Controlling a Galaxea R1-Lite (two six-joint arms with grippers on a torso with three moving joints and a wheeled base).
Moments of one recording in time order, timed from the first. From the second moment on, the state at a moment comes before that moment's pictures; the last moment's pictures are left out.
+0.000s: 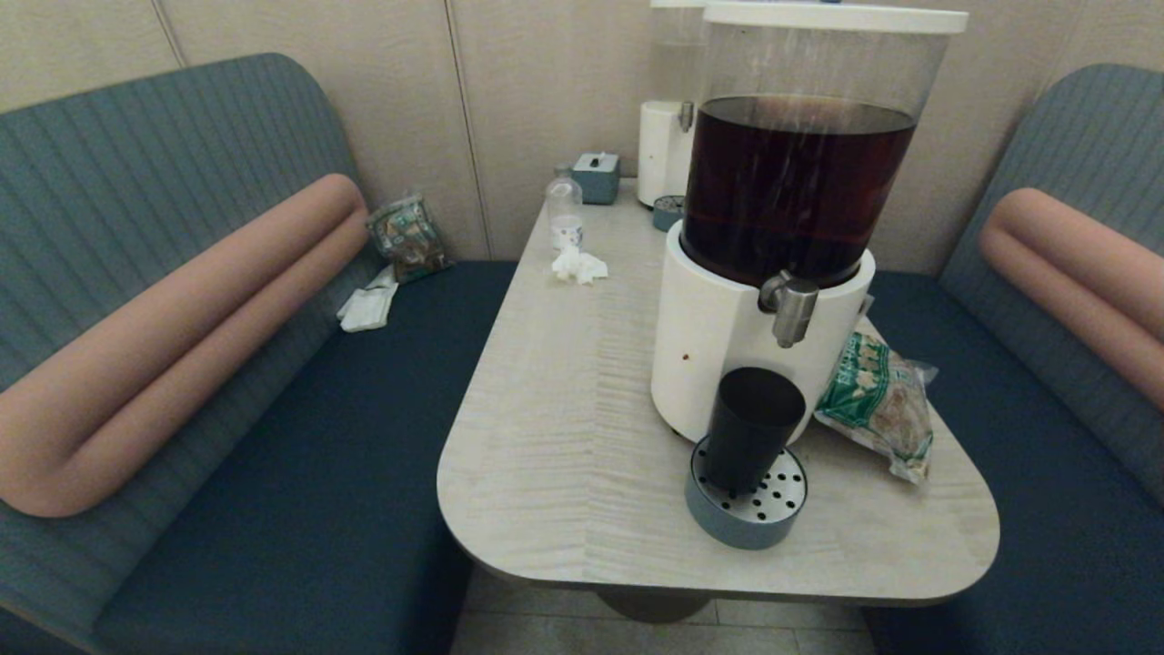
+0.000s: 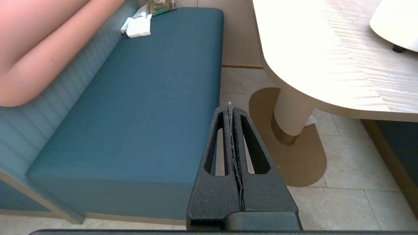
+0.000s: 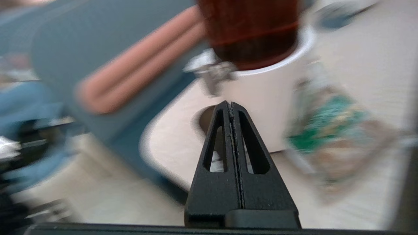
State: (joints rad) left arm 0.00 0.00 0.00 -0.01 -0.01 -0.04; right arm -0.83 0.91 -0.57 -0.80 1.35 0.66
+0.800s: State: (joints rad) left arm 0.00 0.00 0.00 -0.01 -0.01 -0.04; right arm -0.12 0.93 -0.77 0.02 0.22 -0.13
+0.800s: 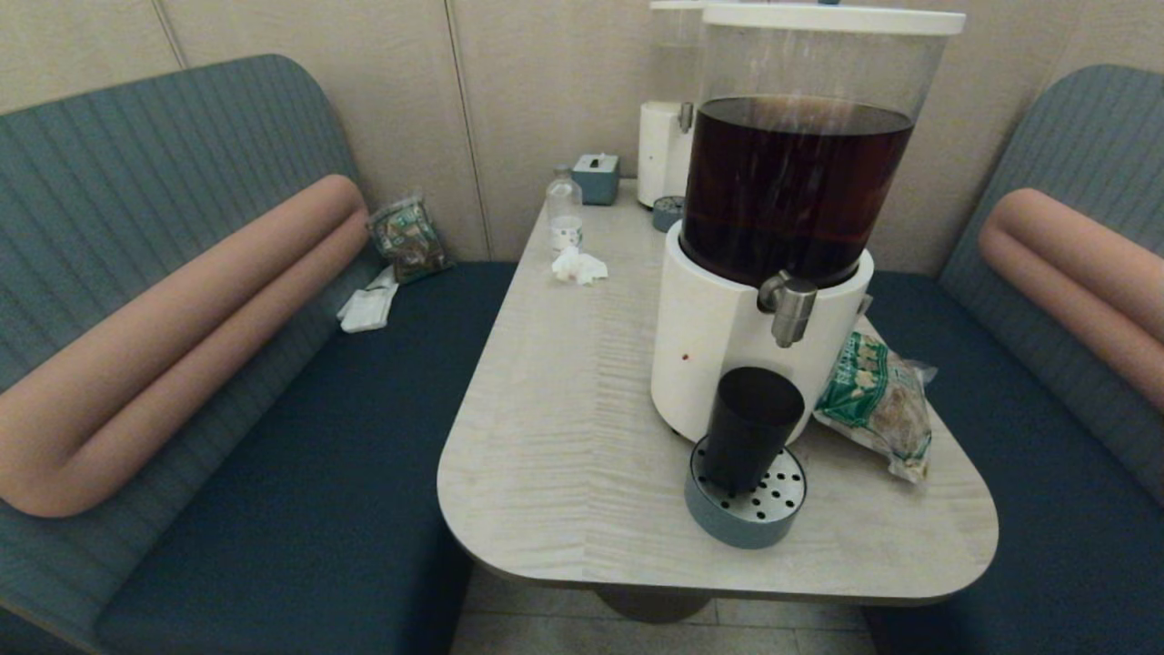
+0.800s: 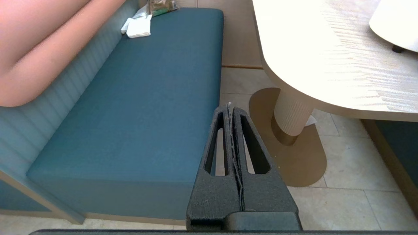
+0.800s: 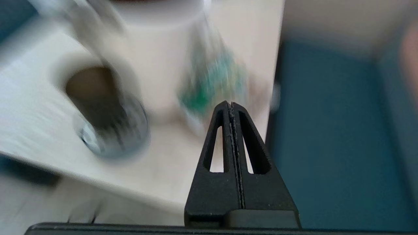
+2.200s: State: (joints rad) left arm 0.00 0.00 0.00 -0.01 -0.01 -0.04; right arm 0.27 1.35 -1.13 0.09 0.15 0.07
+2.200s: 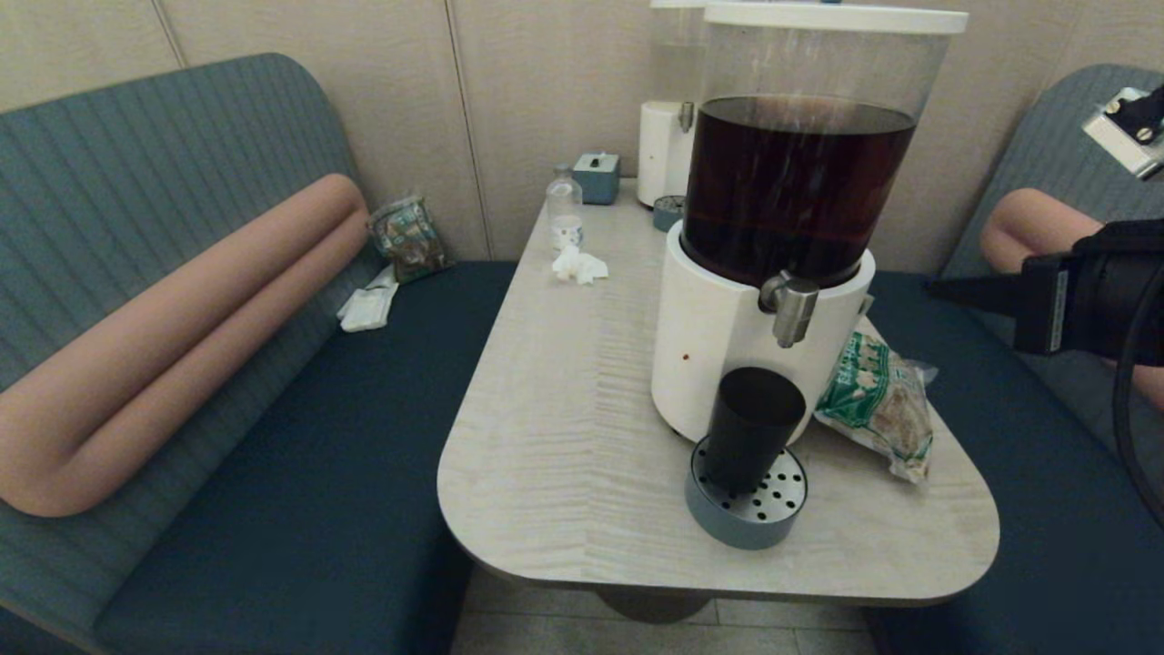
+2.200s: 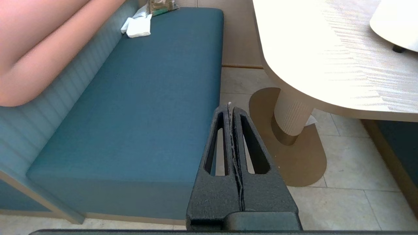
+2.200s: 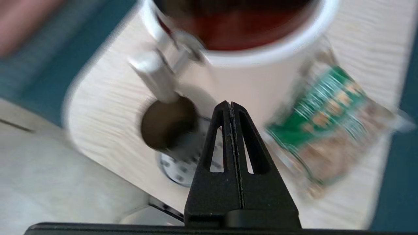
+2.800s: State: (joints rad) left arm 0.00 0.00 0.00 -0.01 -0.01 -0.04; right arm 0.33 1.47 -1.23 0.08 0.15 0.07
